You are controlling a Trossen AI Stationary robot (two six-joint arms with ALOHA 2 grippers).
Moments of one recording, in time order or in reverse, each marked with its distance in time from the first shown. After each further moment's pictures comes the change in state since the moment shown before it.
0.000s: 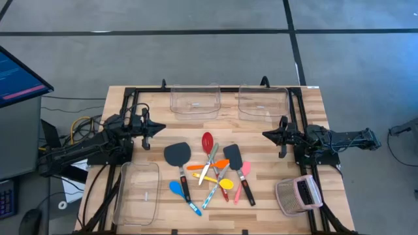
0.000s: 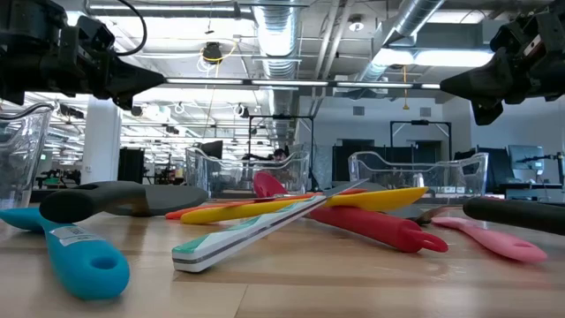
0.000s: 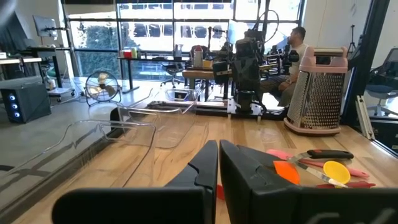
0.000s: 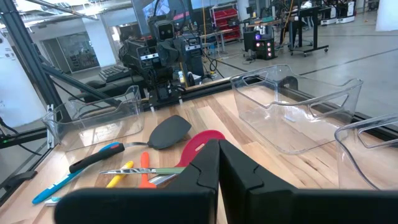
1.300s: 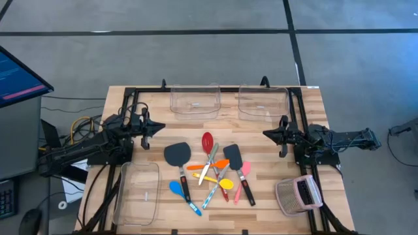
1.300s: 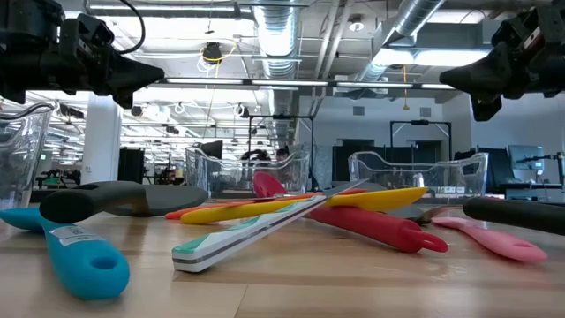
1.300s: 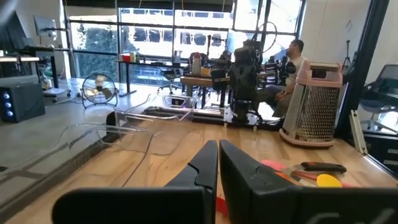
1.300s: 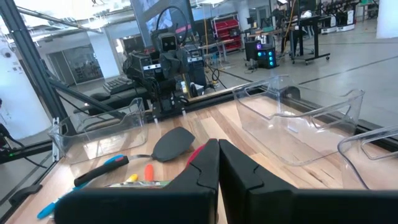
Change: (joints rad) left arm 0.000 0.000 0.000 0.033 -0.001 -0.058; right arm 0.000 0.000 0.000 0.049 0.000 0.008
